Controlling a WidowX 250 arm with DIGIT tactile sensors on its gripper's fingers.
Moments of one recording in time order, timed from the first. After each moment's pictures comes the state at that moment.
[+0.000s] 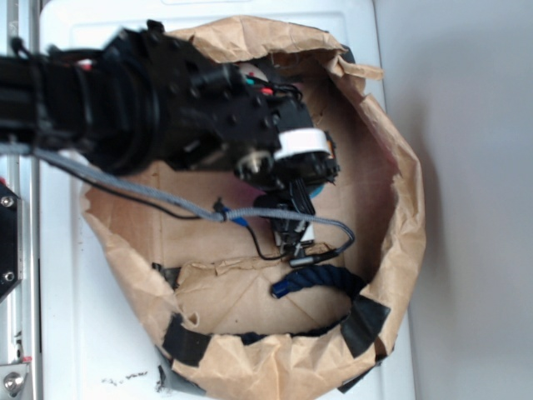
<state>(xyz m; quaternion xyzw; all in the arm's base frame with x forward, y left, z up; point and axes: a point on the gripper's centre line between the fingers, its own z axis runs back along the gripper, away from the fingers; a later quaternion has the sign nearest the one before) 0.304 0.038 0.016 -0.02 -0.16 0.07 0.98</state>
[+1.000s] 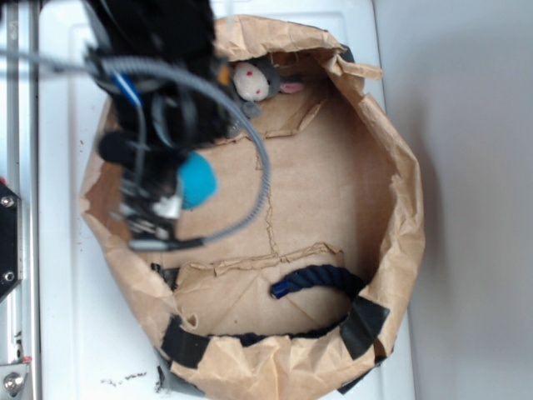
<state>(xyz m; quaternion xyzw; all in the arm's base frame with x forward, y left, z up) 0.205 0.029 0.136 -0.20 -0.04 -0.05 0.98</state>
